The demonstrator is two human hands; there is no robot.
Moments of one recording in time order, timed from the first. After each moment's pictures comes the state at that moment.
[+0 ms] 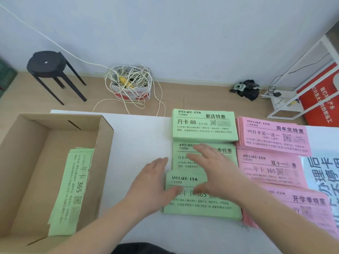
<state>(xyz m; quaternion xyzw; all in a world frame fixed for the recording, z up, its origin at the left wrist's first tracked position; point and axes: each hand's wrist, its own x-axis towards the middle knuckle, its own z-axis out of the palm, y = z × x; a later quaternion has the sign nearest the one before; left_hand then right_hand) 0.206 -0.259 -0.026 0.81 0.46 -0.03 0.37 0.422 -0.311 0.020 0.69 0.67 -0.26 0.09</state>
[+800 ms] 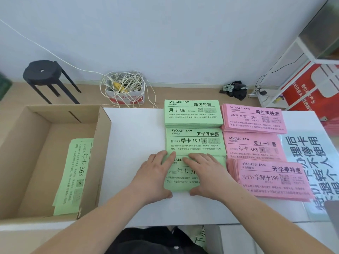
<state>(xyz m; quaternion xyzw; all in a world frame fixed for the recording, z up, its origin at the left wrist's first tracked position) 0.201 -0.298 -0.040 0.90 0.35 -0.10 0.23 0.398 -0.387 -0.016 0.70 0.67 -0.22 0.09</state>
